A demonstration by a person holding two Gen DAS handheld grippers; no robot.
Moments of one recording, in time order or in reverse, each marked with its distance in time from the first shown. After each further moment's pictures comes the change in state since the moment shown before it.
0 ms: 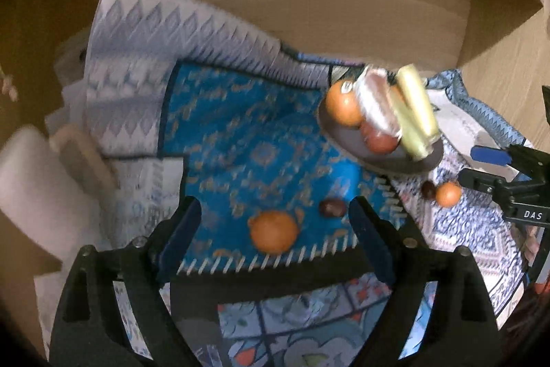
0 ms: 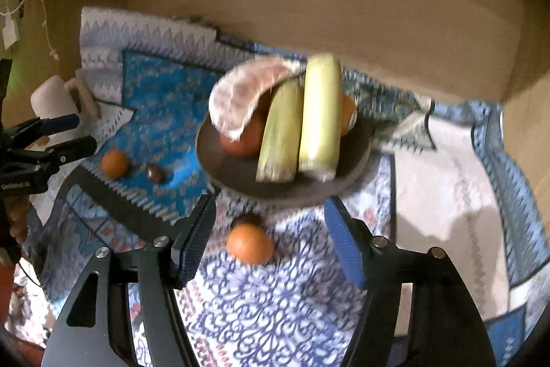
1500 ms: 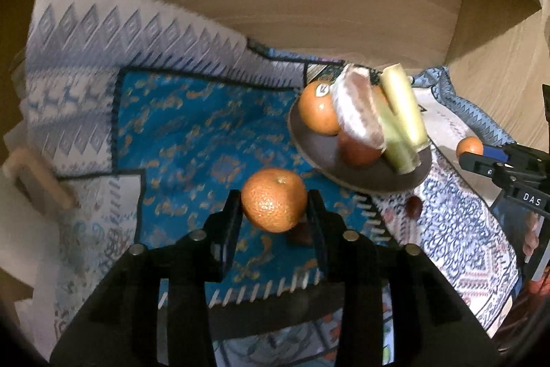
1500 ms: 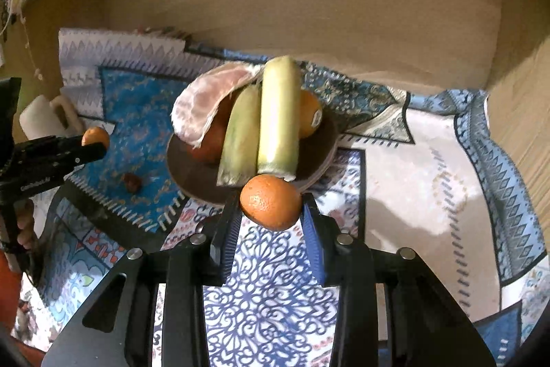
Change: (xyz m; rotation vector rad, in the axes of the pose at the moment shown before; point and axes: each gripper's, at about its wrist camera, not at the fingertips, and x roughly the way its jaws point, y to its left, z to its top) left arm 0.033 -0.026 0.032 0.029 0.022 -0.105; right arm -0.011 -0.035 0.023 0.037 0.011 -0.025
